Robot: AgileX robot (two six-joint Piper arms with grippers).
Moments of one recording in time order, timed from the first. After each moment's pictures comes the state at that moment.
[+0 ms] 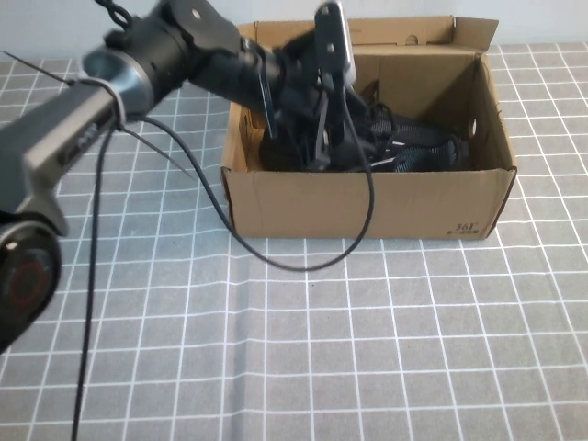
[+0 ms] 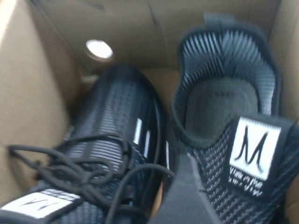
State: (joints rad) right arm 0.32 0.93 -1.19 0.18 1.17 -0.41; left arm -0.41 2.19 -2.01 -0.82 0.98 1.62
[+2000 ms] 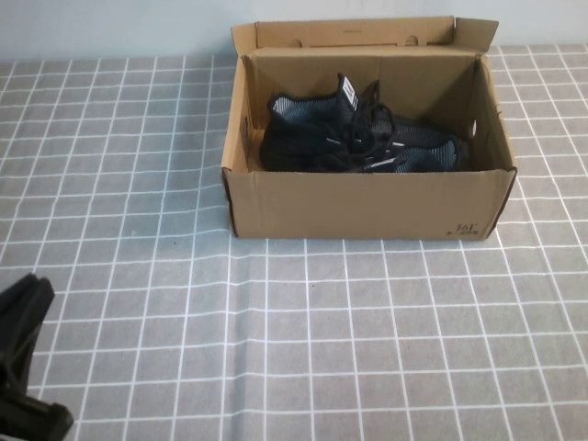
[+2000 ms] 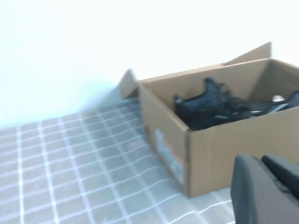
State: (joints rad) right arm 0.32 0.21 -0.76 0.38 0.82 -0.20; left arm -0.40 0.39 -0.25 -0.36 -0.01 0.48
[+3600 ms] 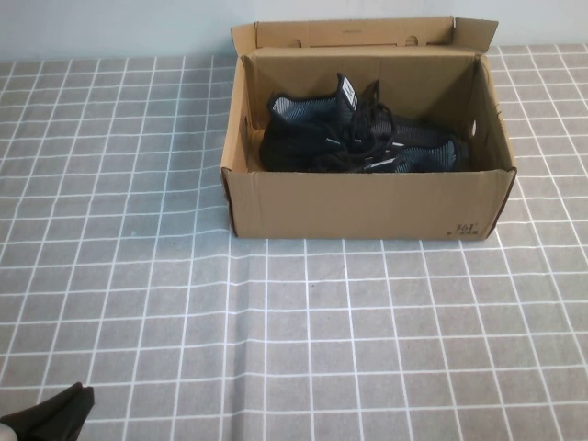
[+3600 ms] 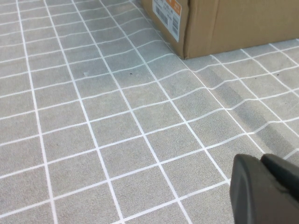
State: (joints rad) right arm 0.16 0.19 -0.28 0.46 0.20 -0.27; left arm -0.40 0.39 0.03 -0.41 0.00 0.48
